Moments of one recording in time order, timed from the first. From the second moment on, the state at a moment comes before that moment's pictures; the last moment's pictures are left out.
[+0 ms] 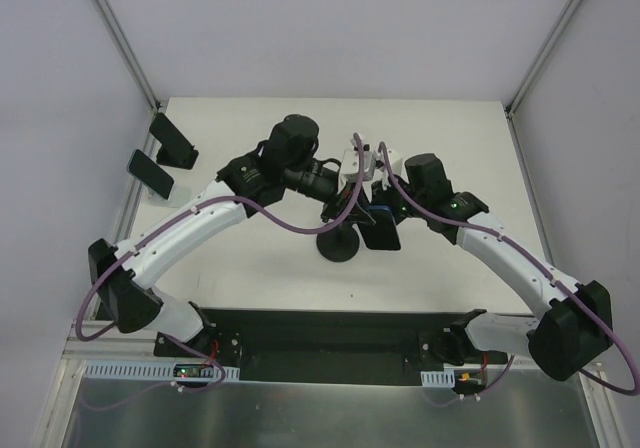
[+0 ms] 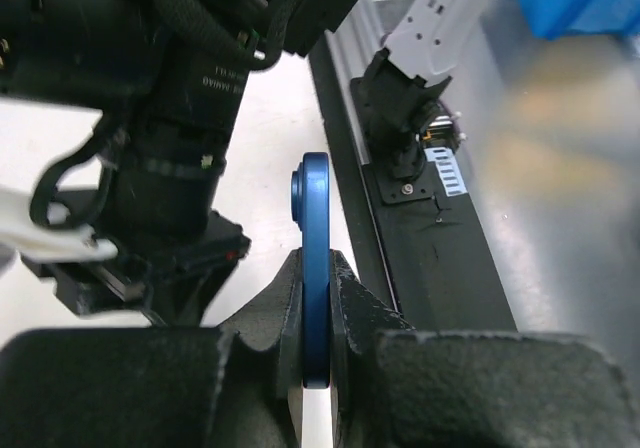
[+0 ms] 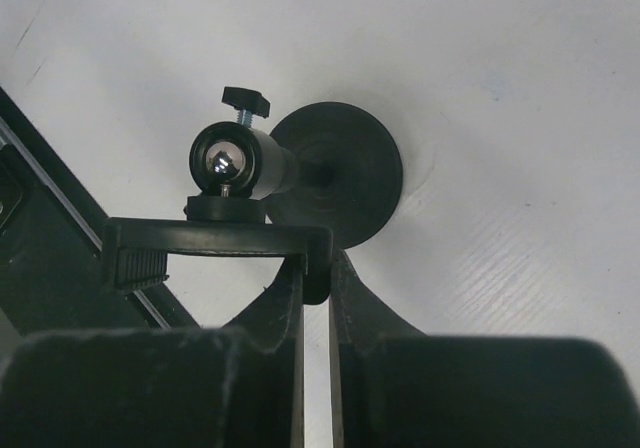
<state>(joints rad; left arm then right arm) -0.86 1.40 1.45 -0.46 0.85 0.20 0.56 1.23 0.98 -0.45 -0.35 0.06</state>
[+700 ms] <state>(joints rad) -0.75 1.68 1.60 -0.67 1.11 0.49 0.56 1.19 0.93 -0.43 -0.45 0.04</state>
